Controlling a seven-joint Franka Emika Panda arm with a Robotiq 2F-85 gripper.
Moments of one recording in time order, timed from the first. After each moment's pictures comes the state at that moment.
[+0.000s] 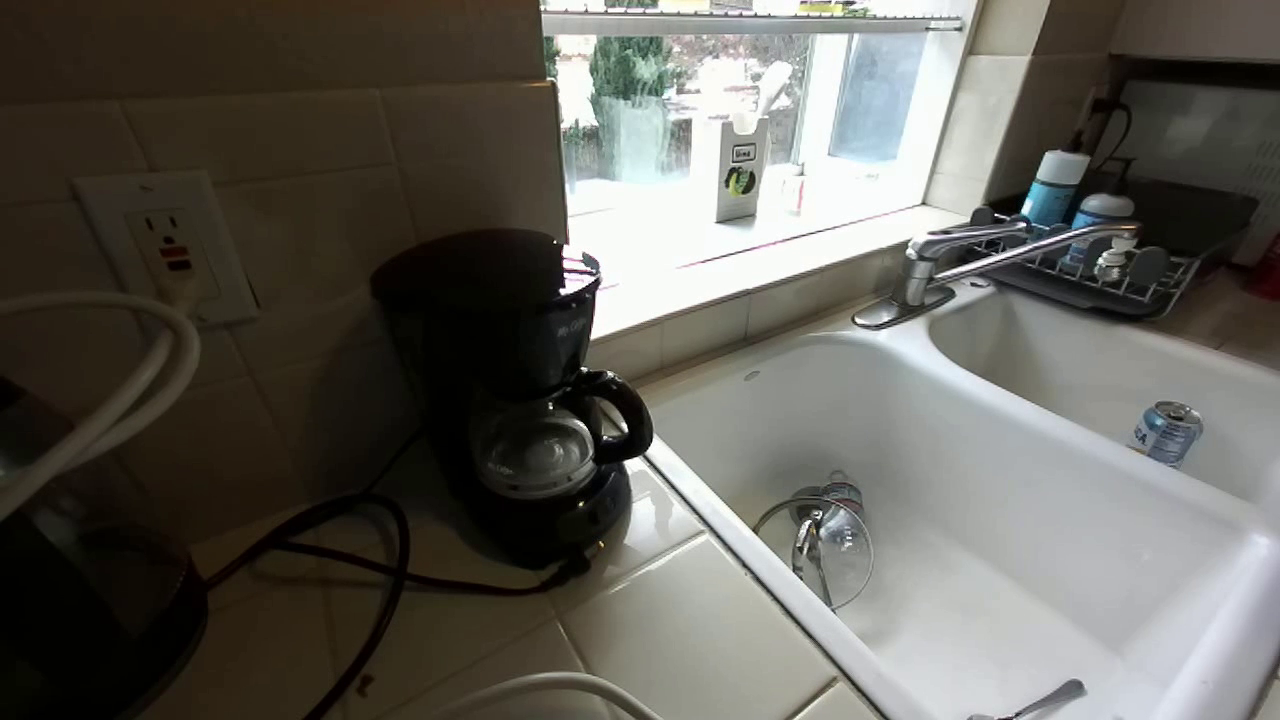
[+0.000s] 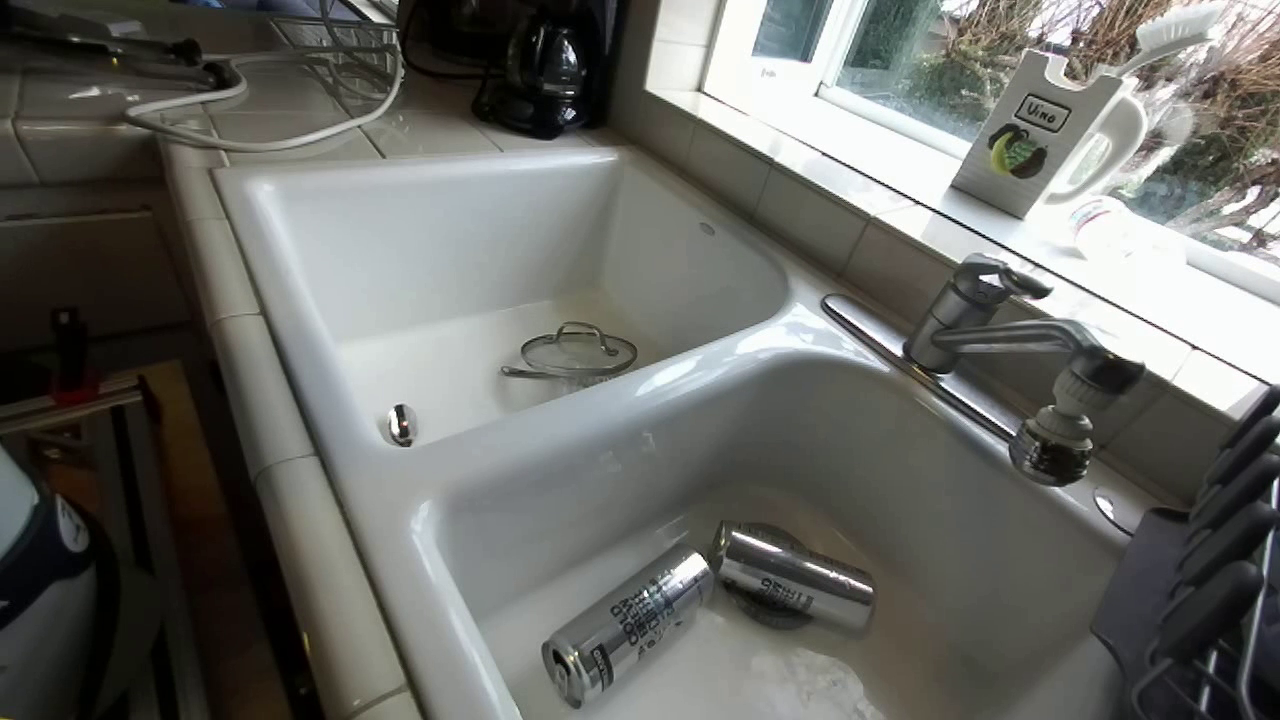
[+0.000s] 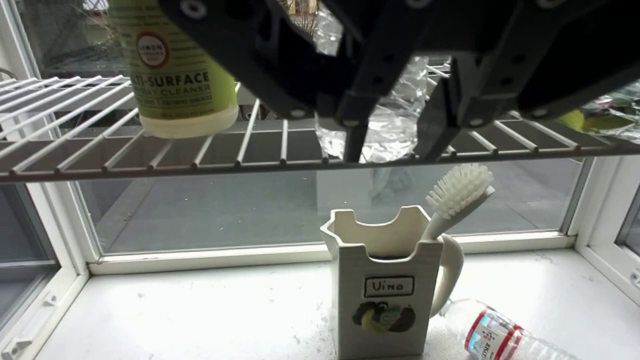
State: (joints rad) arm -0.03 0.69 -0.04 -0.45 -0.02 1.92 0.06
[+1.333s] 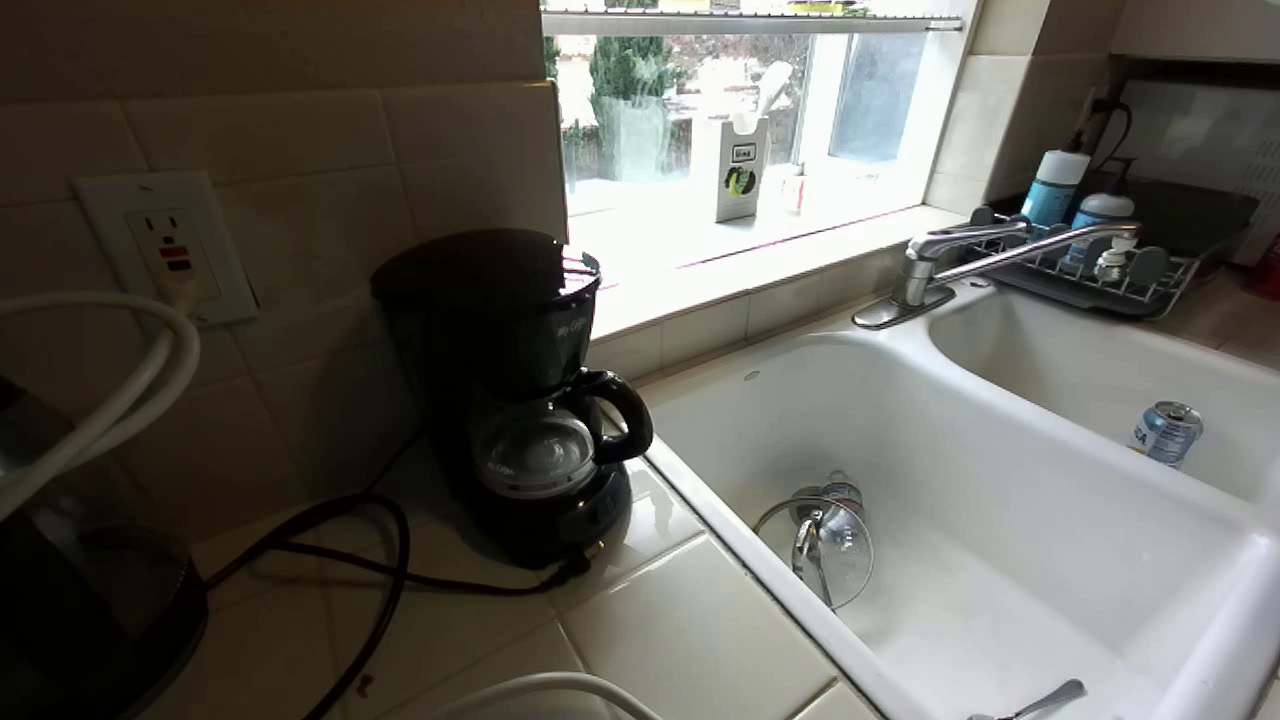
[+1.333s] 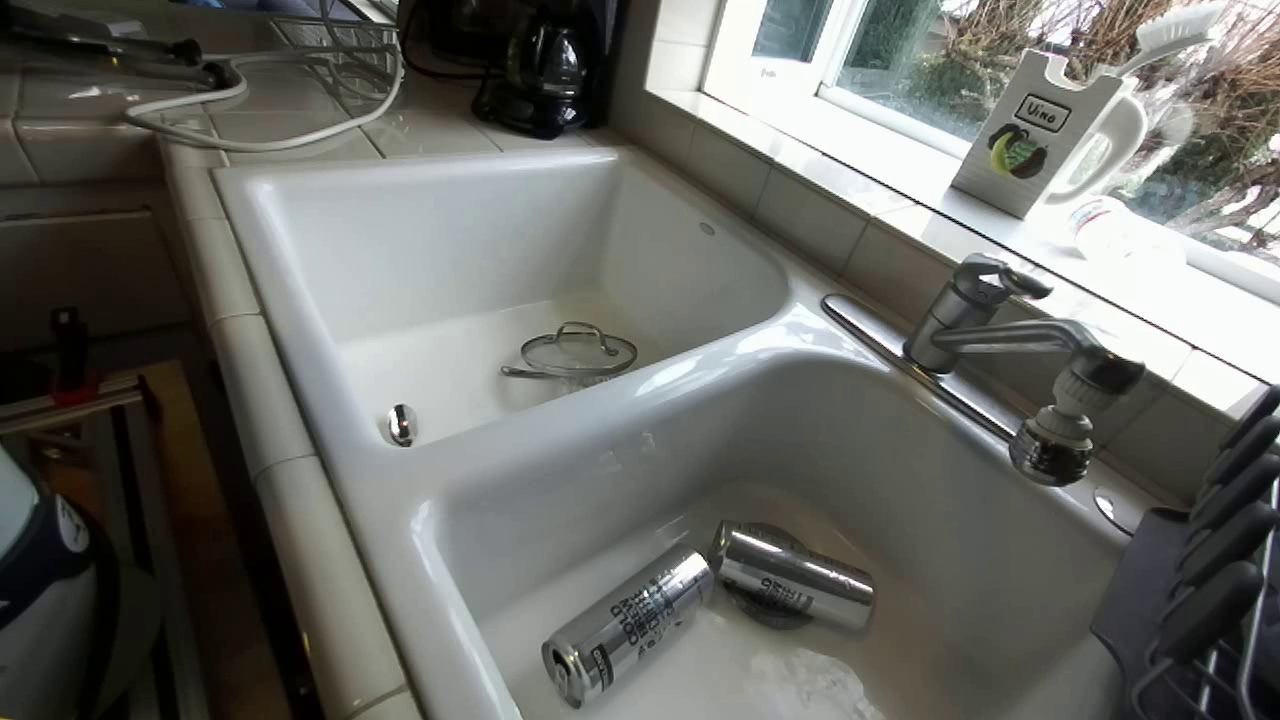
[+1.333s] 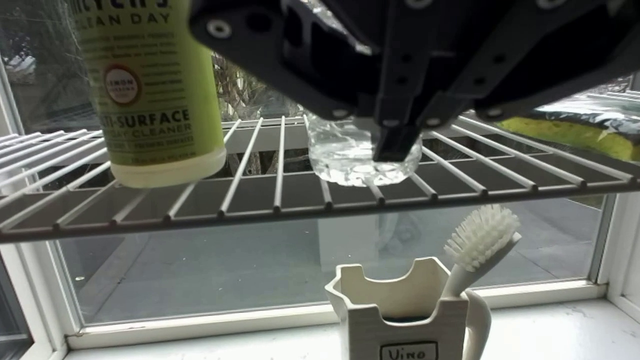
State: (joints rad) arm -0.04 0.75 -0.04 -0.45 -0.02 2.13 0.09
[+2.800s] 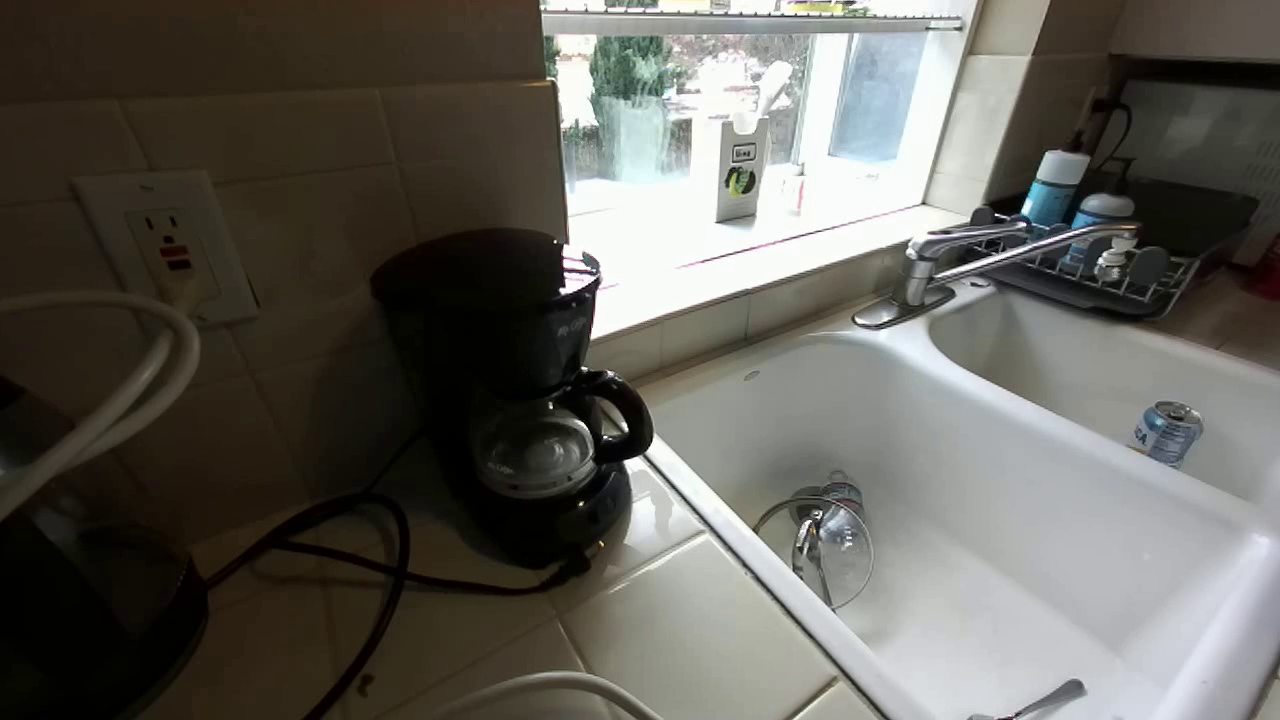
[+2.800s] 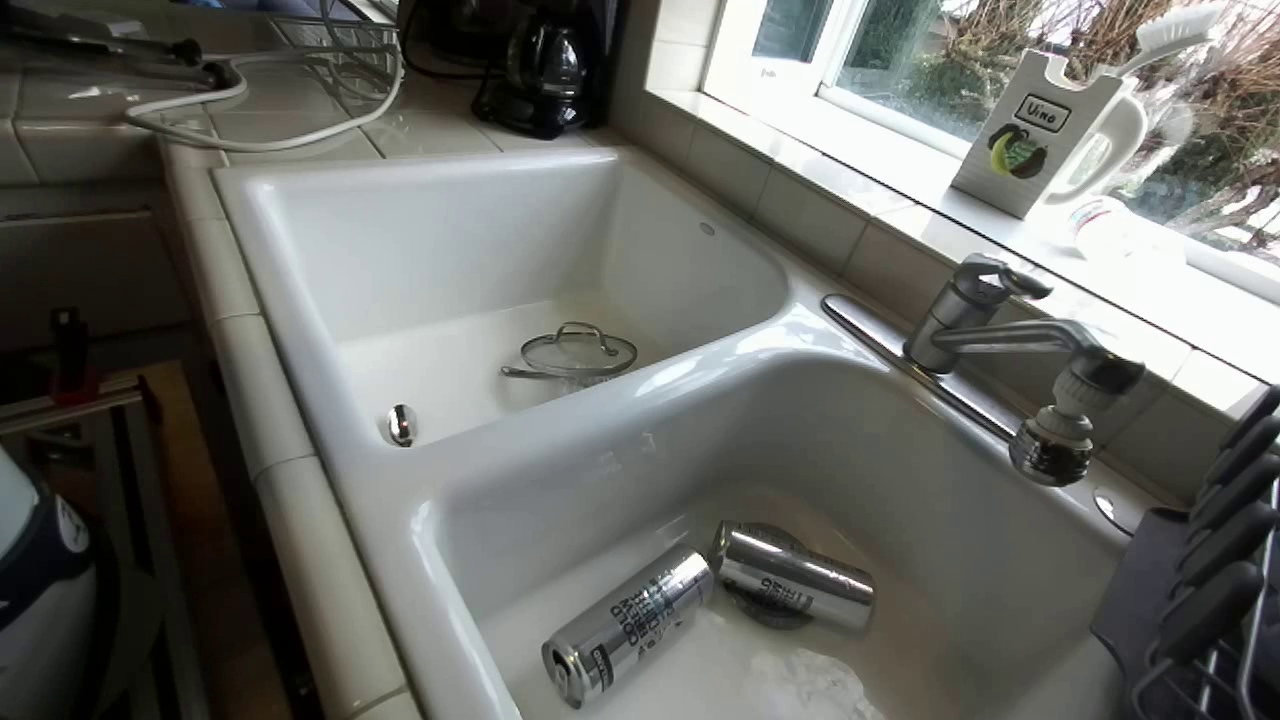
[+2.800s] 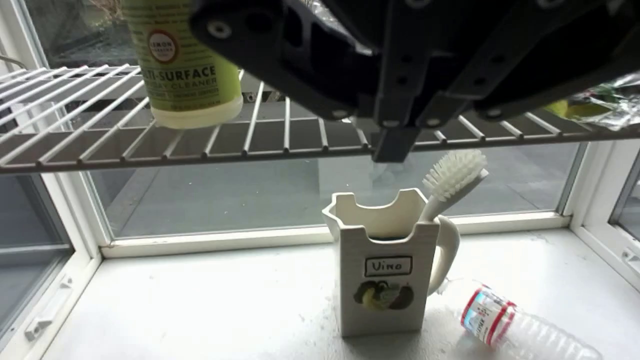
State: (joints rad) arm -0.03 0.67 -0.03 -0.45 -0.02 1.84 0.06
